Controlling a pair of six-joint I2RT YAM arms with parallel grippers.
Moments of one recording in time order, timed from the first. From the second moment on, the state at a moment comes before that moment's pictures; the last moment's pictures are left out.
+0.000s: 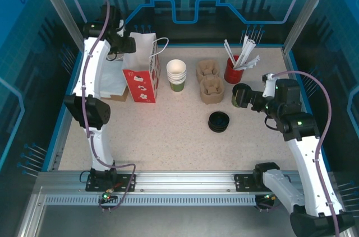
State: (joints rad) left arm -0.04 2.07 2.40 -1.35 -0.05 -0.19; right arm 0.10 0.83 1.04 -0.86 -0.17 0.28
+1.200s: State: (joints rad) left arm -0.18 1.32 1.76 -1.29 0.11 -0.48; right arm 0.10 0.83 1.02 -0.86 -0.16 0.32
